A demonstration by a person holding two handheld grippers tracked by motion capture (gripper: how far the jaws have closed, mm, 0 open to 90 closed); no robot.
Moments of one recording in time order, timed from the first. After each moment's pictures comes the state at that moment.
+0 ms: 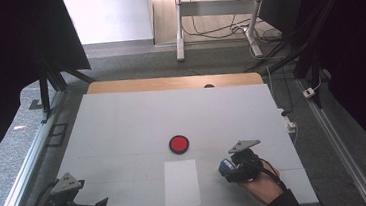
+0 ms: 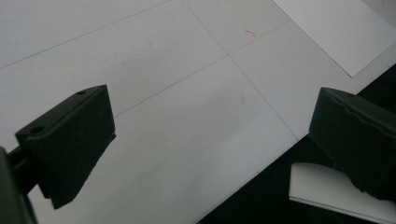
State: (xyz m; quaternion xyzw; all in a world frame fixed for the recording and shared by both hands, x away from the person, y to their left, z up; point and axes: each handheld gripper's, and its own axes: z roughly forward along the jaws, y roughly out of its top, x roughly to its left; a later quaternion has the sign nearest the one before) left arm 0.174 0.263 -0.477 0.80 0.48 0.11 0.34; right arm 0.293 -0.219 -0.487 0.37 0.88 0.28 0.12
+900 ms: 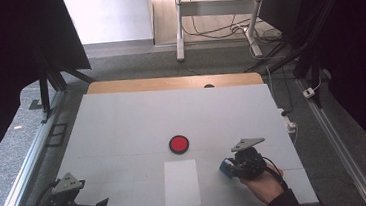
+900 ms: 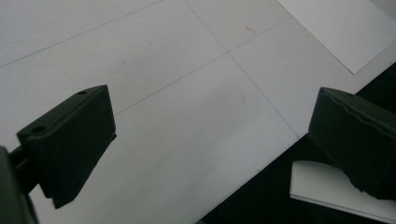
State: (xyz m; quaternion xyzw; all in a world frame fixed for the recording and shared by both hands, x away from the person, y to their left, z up) left arm 0.175 0.262 -0.477 0.81 0.47 0.11 0.33; right arm 0.292 -0.224 -0.475 0.36 0.88 0.30 0.11
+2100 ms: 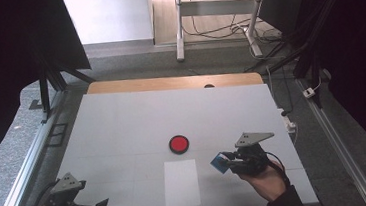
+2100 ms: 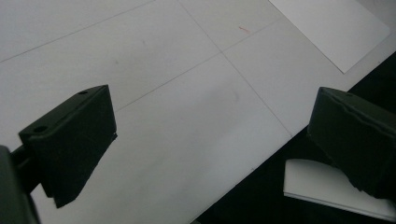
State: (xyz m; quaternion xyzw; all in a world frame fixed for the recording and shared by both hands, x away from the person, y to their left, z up) left arm 0.175 0.265 -0.477 0.81 0.47 0.10 0.34; right arm 0.287 -0.222 -0.441 0.30 0.86 0.40 0.08
